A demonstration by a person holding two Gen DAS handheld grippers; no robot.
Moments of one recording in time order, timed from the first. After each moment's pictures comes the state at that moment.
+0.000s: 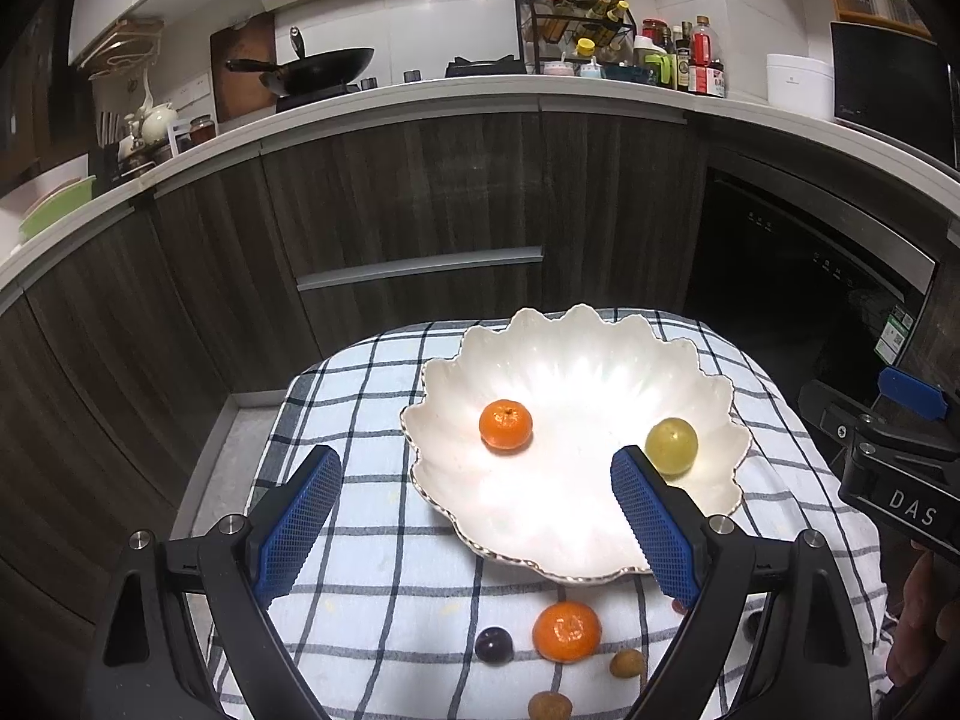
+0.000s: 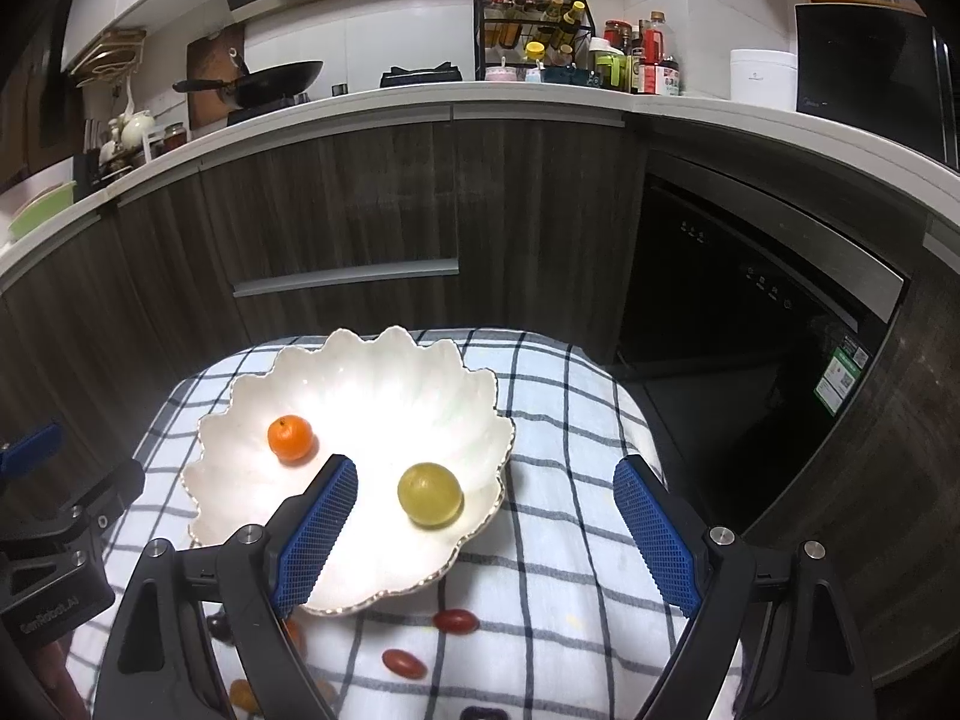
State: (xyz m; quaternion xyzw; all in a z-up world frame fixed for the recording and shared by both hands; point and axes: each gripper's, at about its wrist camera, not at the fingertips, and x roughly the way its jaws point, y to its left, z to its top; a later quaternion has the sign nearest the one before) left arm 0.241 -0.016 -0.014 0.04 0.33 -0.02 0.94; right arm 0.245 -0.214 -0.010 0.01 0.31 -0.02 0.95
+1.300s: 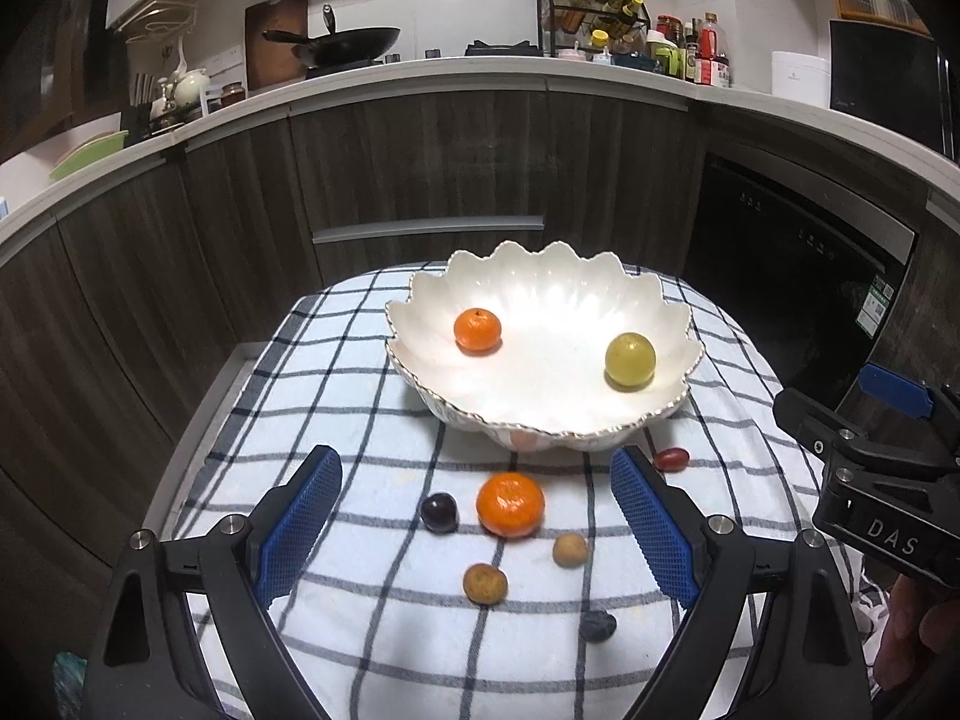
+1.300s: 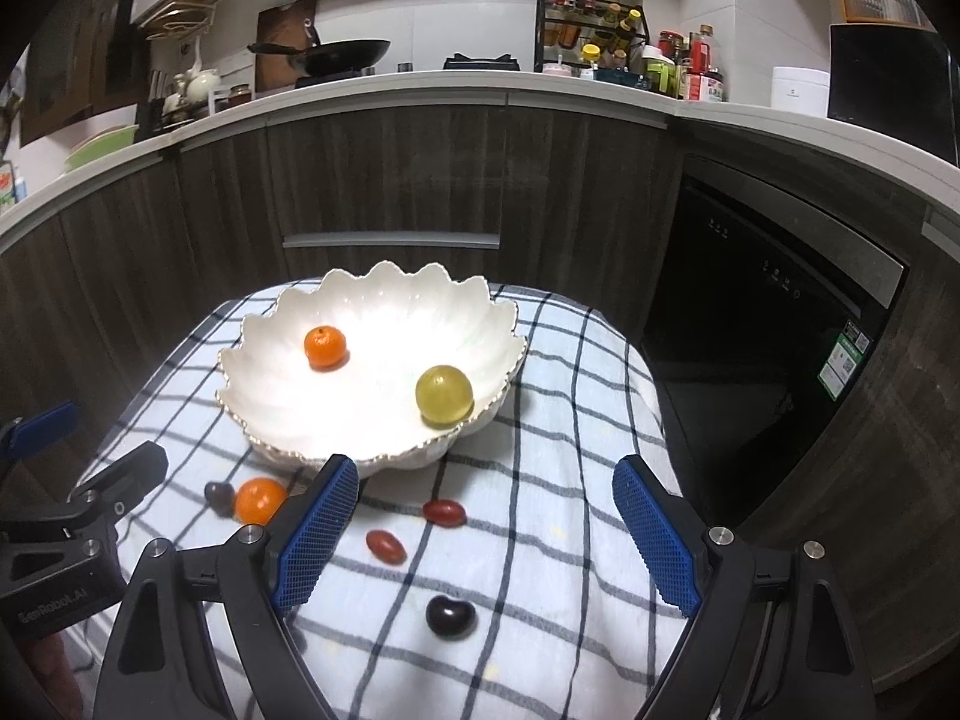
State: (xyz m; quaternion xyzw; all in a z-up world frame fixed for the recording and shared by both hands) left arm 0.159 -0.048 -0.049 0.01 0.34 0.01 0.94; right arm 0.178 -0.227 -0.040 -0.04 0.31 0.04 0.95
